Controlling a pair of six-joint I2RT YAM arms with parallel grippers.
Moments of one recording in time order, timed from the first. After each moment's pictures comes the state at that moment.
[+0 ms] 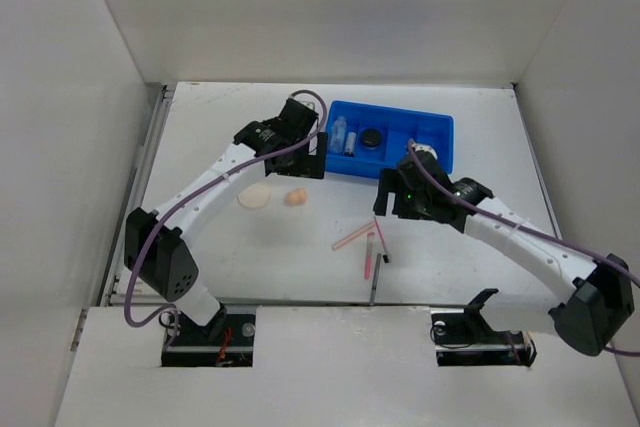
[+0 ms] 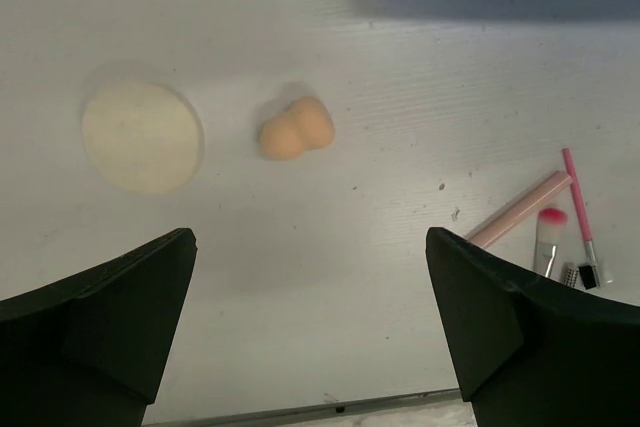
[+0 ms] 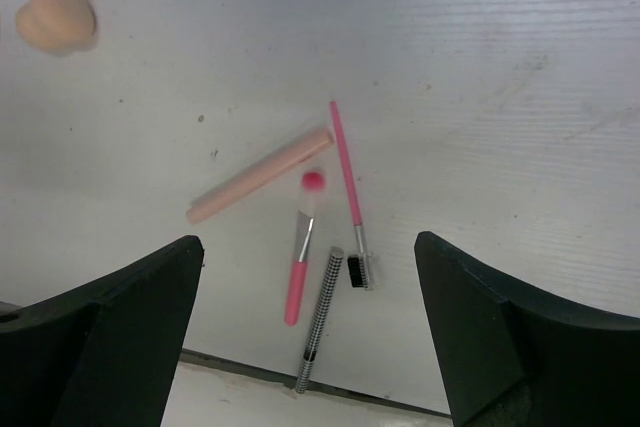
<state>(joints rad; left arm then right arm) -0.64 1.58 1.49 -0.90 -0.23 -0.40 0.66 1.20 0.98 -0.67 0.18 0.67</state>
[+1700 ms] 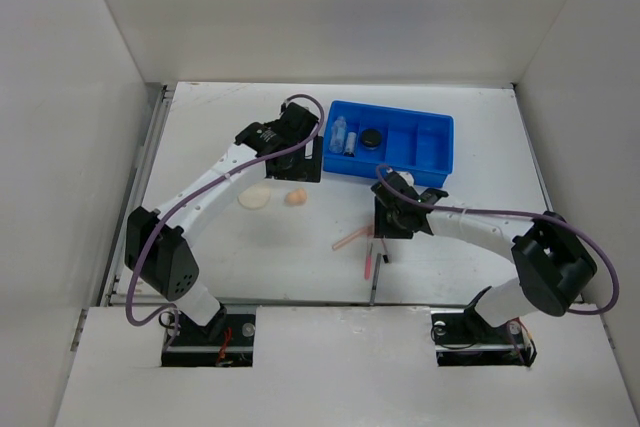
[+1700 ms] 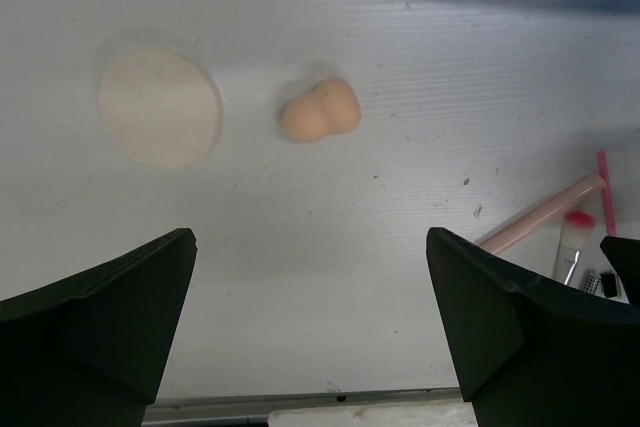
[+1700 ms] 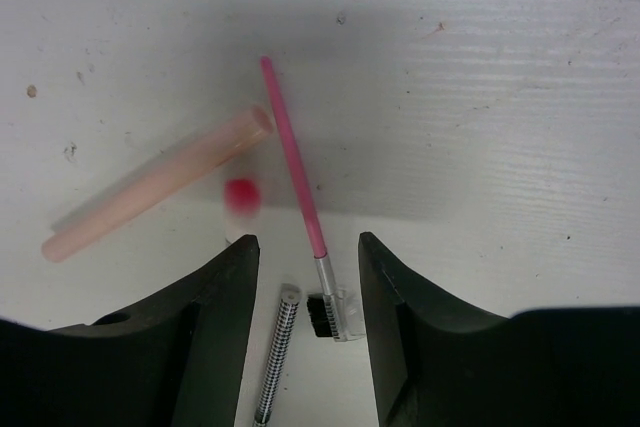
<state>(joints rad) -0.64 1.58 1.47 -0.96 -0.28 -0.46 0.72 1.47 0.83 -0.51 0.19 0.71</state>
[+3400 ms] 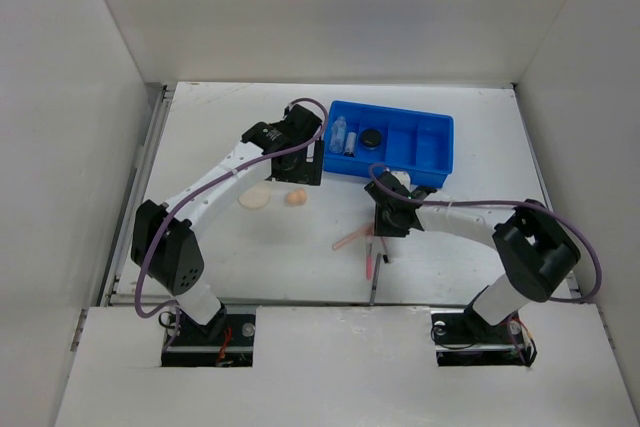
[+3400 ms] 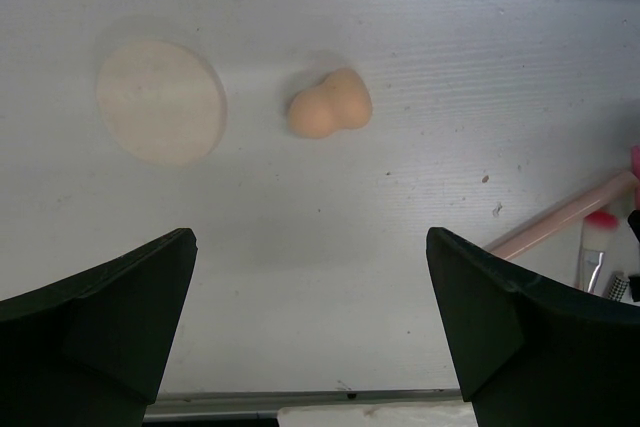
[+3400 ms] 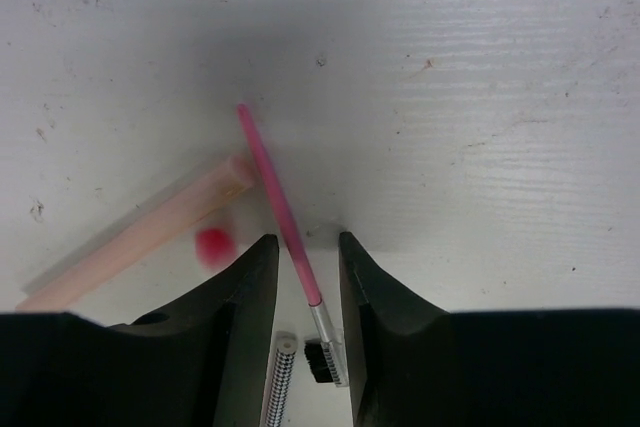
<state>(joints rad) -0.64 1.62 1.47 -0.97 -0.28 -0.44 0.72 1.57 0.87 -0.49 0.24 0.74</state>
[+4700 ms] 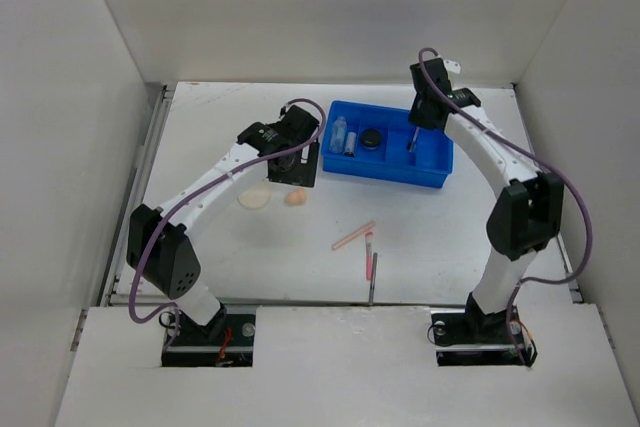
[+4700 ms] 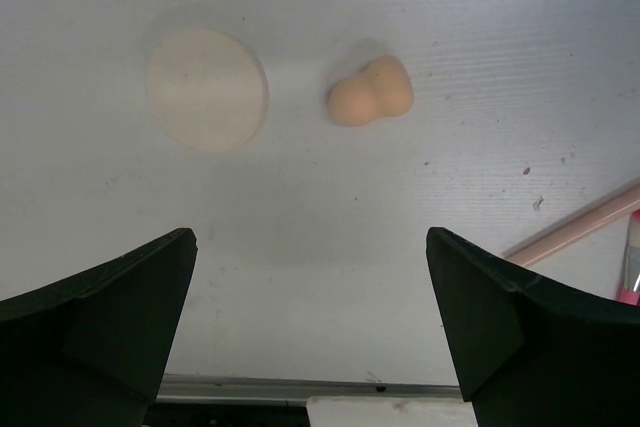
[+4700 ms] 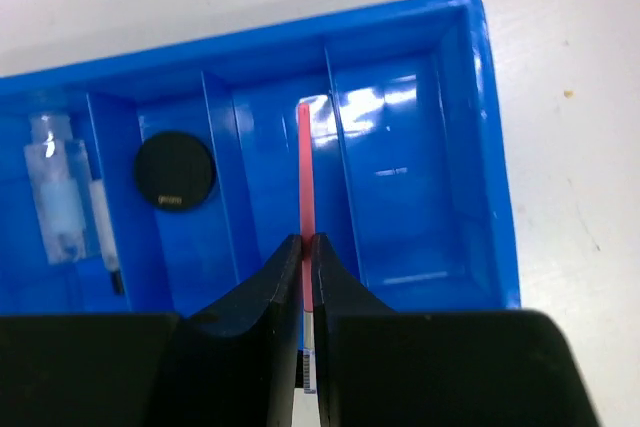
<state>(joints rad) -0.64 1.59 1.47 -1.01 -0.34 -0.41 0.32 1.78 1.67 -0.71 0.42 0.54</state>
